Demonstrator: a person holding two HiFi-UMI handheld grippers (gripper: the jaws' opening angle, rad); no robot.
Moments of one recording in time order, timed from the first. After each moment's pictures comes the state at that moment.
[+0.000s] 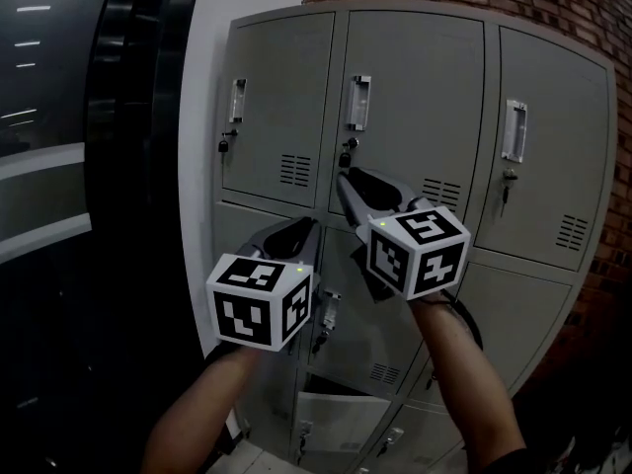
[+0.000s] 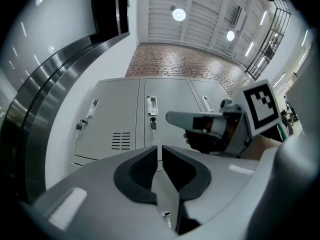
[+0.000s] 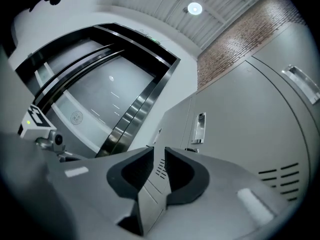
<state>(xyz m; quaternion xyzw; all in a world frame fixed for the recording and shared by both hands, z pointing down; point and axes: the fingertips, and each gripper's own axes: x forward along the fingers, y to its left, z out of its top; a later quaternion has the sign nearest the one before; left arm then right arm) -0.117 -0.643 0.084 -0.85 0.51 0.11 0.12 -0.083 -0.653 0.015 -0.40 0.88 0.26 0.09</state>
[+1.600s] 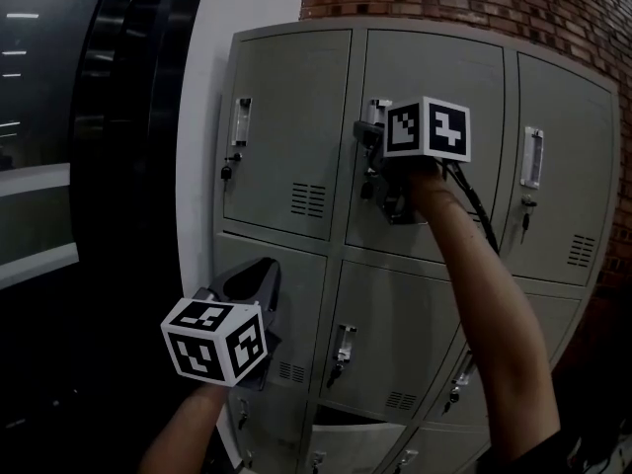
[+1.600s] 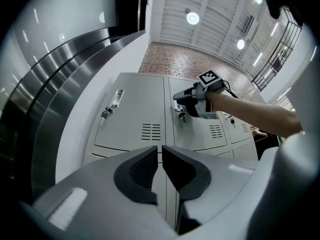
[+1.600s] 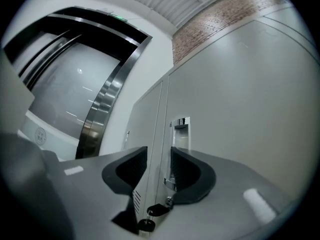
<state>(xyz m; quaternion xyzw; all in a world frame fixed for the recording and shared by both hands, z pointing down) -0.217 -0.682 0.109 -0.85 0.50 0.14 0.07 -0.092 -0.765 -0.105 -0.49 0.86 0.11 0.06</state>
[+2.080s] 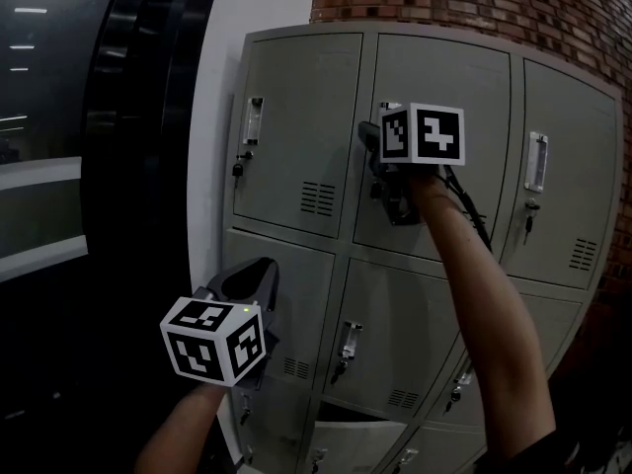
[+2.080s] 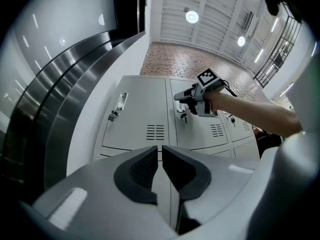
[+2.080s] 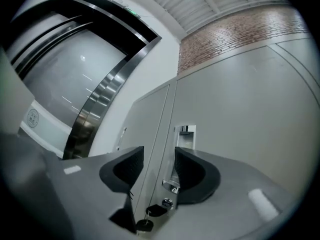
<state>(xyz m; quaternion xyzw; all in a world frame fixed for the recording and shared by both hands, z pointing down) -0.234 -0.669 0.111 -0.84 0.52 0.13 0.08 -0.093 -0.759 -0.109 -0.54 0.82 0.16 0.04</state>
